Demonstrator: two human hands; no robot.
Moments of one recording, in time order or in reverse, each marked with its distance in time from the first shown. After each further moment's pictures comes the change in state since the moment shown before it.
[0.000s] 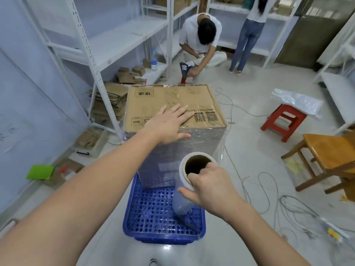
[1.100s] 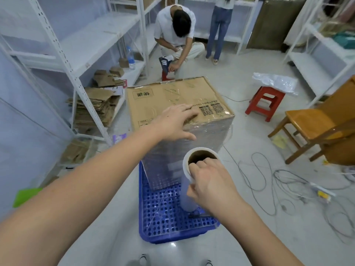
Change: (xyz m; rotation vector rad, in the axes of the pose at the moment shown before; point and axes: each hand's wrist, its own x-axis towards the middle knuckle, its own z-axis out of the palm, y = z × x) left_hand -0.016 -0.019 -0.020 -0.201 0.022 0.190; right_hand 0.040 -0.086 -0.015 0.164 -0.225 0.430
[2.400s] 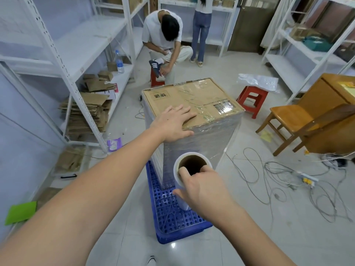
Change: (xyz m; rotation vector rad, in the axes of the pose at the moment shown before) left_hand -0.044 -0.069 0.003 0.025 0.006 0.082; right_hand 0.005 -0.111 0.017 -0.180 0.023 -0.069
